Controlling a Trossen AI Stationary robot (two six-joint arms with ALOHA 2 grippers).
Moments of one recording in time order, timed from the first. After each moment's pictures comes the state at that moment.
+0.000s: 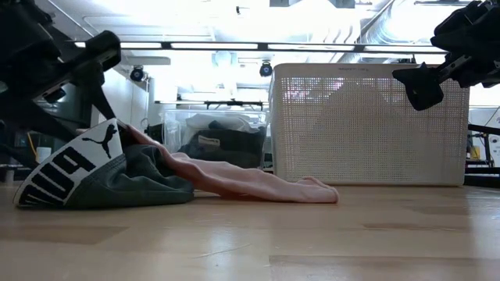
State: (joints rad) left arm -0.62 1.18 0.48 -0.18 -0.62 0.64; right arm 0.01 0.14 0.01 0.11 -0.18 0.26
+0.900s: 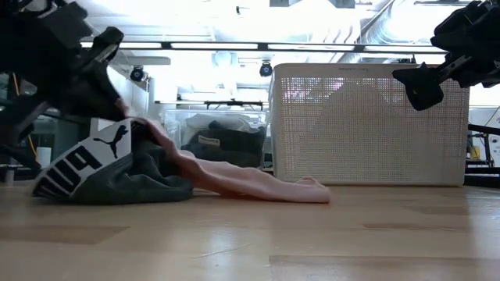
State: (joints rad) left arm -0.61 1.23 0.48 -0.09 -0.88 0.42; right arm 0.01 0.14 0.01 0.11 -0.18 0.26
